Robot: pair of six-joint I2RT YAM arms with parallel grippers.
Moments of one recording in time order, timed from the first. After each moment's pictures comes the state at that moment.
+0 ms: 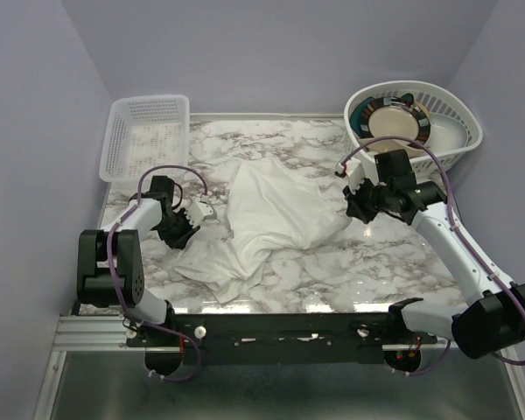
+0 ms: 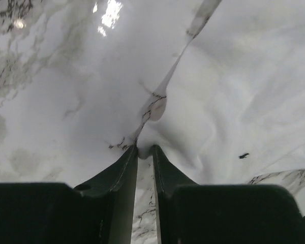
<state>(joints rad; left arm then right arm) -0.01 1.52 0.84 -0.74 0.29 0.99 0.29 1.22 1.09 -0.82 -0.37 -0.52</state>
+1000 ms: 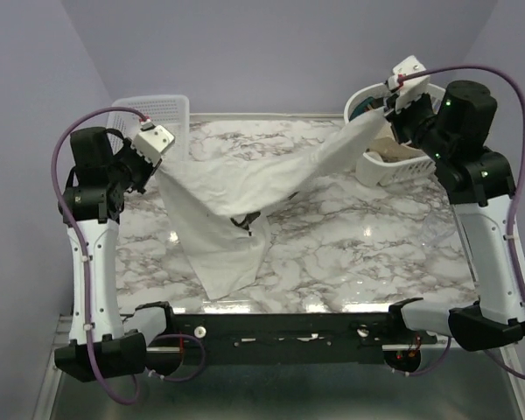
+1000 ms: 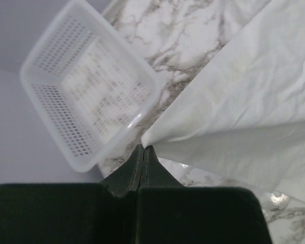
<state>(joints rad) 0.14 1.12 1.37 -0.88 0.48 0.75 0.27 1.26 1.70 -0.72 -0.09 -0.49</state>
